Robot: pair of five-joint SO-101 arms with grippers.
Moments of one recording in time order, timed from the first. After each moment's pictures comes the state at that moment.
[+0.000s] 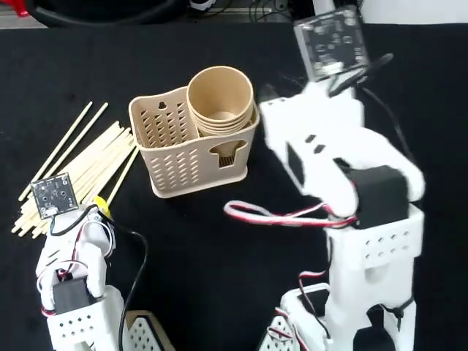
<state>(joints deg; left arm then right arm) -21.9 -104.0 92.0 56.9 1.5 -10.4 -33.2 -4.9 81.0 3.6</state>
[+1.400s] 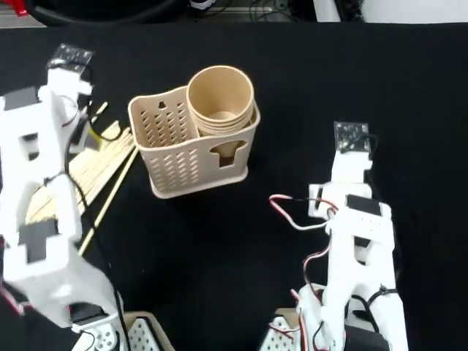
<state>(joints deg) -22.2 13.1 -8.7 74.1 -33.4 14.4 -33.2 64.1 42.0 10.2</state>
